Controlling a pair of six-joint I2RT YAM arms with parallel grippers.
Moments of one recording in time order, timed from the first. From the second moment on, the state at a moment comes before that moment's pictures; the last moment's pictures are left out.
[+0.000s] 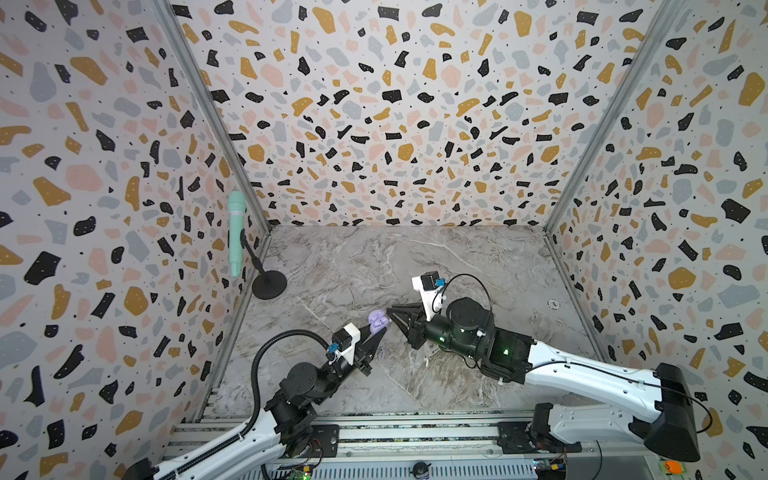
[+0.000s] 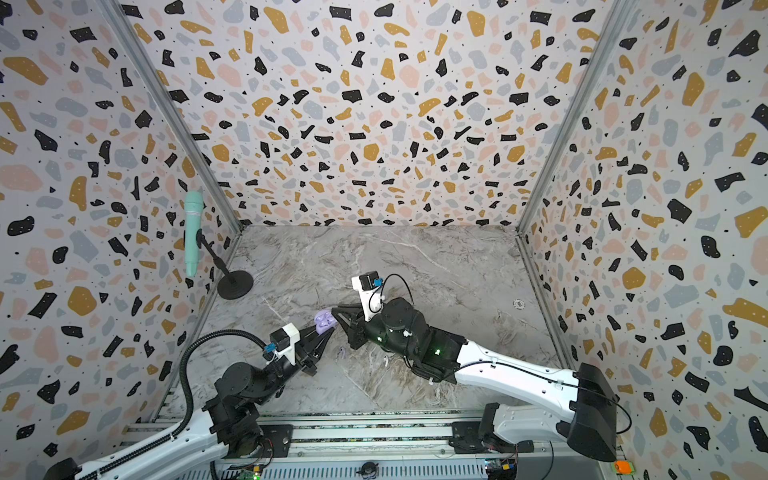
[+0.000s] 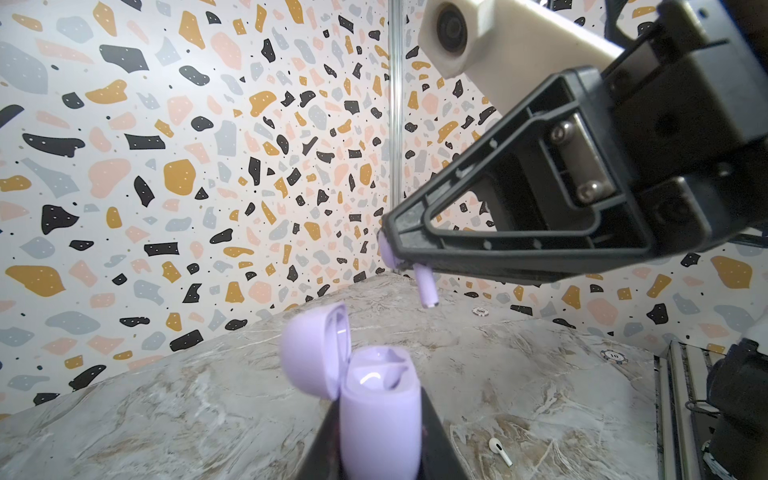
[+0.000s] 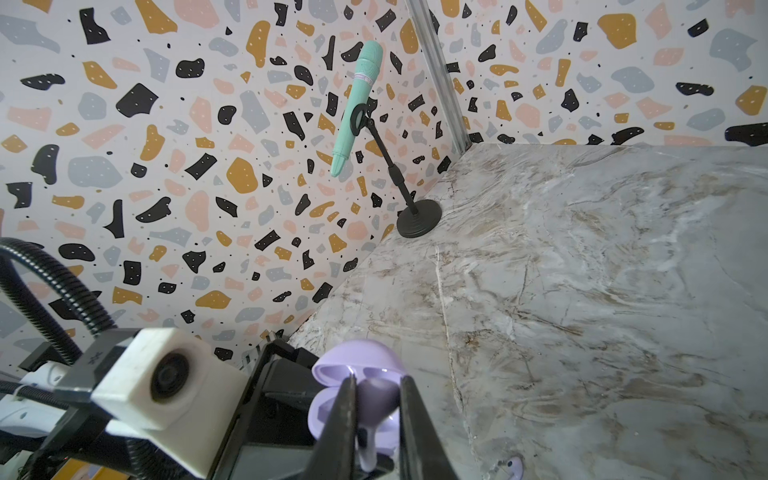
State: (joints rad) left arm -0.89 0.50 0.12 0.59 -0.06 0.01; right arm 1.15 1.19 0.94 0.11 0.07 0.51
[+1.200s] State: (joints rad) left arm -0.89 0.49 0.12 0.59 -0.03 0.02; right arm 1.18 1.23 0.91 0.19 0.11 0.52
